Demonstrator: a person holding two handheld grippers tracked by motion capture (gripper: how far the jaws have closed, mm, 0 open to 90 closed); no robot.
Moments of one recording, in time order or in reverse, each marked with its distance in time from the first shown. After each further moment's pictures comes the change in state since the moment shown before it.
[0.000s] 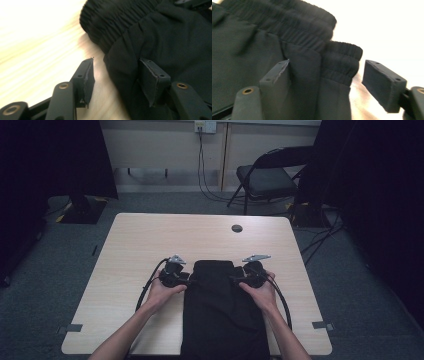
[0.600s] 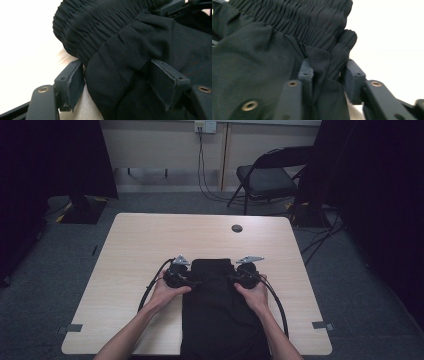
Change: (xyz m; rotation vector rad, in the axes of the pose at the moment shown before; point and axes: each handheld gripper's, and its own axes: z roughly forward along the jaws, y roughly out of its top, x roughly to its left) left arm -0.007 0.000 0.007 -0.022 -0.033 0.040; right arm 0.018 0.001 0.010 -0.036 0.051 0.015
